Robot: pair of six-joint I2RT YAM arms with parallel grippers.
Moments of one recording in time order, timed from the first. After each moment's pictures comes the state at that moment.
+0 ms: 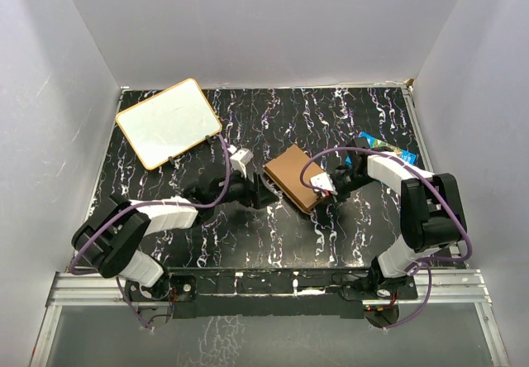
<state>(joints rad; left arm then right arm) -0.66 1.48 0.55 0.55 0.44 -0.58 0.14 1.60 0.92 -0.82 -0.82 -1.84</state>
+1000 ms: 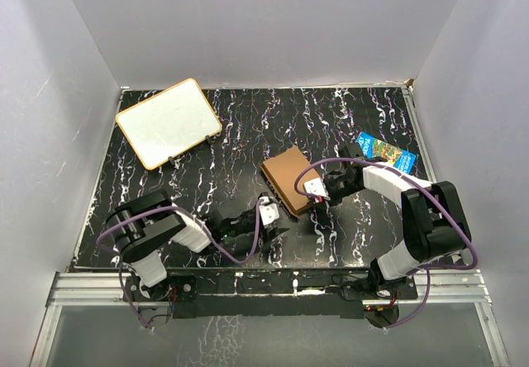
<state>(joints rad) -0.99 1.66 0.34 1.10 0.30 0.24 0.23 1.53 0.81 -0.63 -0.87 -1.69</state>
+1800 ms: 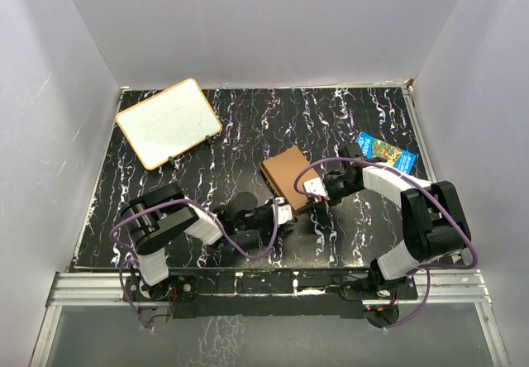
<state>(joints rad) -0.99 1.79 0.50 0.97 0.35 0.37 0.23 1.53 0.80 -0.61 -0.88 -1.67</state>
